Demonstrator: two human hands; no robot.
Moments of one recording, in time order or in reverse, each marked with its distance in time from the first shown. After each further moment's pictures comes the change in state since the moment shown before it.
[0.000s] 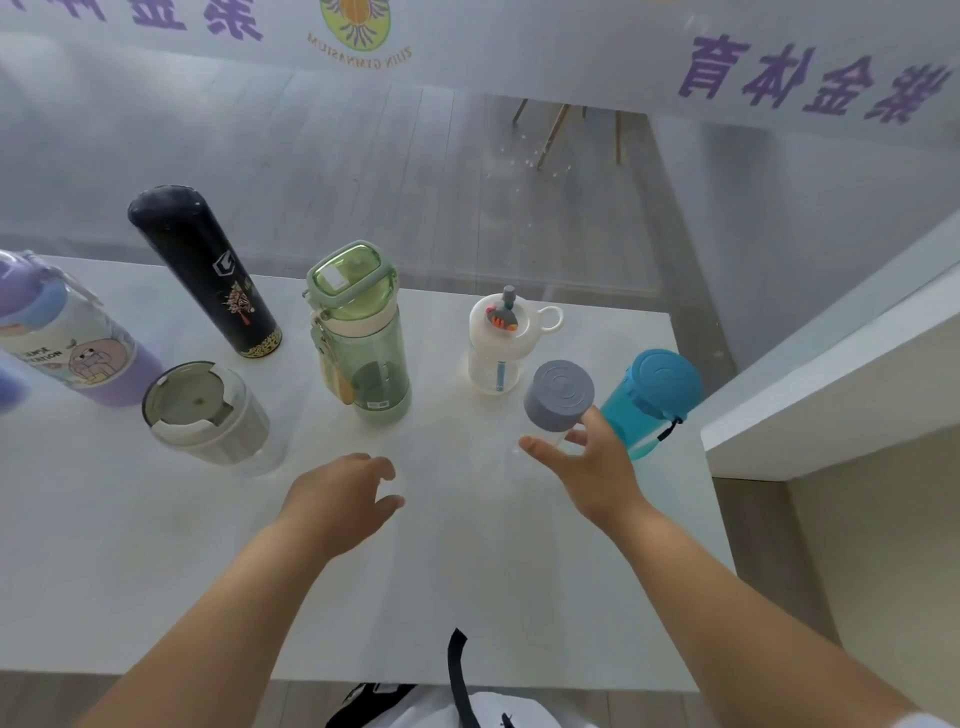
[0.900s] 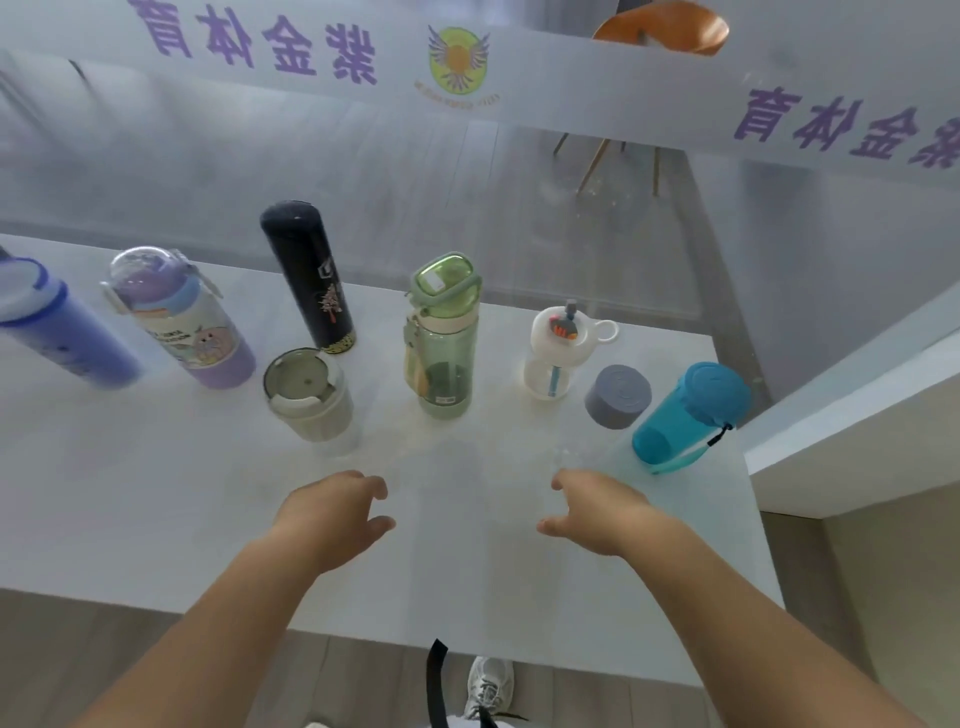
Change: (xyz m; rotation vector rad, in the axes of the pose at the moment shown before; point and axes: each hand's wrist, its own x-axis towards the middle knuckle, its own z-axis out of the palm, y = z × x) left_hand -0.060 -0.062 -0.010 0.018 -0.068 -0.101; right_hand -0.040 -0.039 0.034 -0.928 -0.520 0.069
